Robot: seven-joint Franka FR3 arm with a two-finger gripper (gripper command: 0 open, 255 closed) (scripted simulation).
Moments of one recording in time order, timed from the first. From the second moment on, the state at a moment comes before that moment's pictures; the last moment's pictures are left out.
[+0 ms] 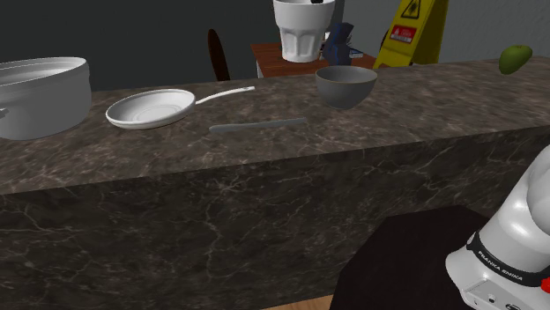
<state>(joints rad) 0.03 -0.10 0.10 -1.41 0.17 1.41 0.13</state>
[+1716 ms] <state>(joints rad) -0.15 -0.11 -0.11 -1.52 0.17 1.43 -0.26</state>
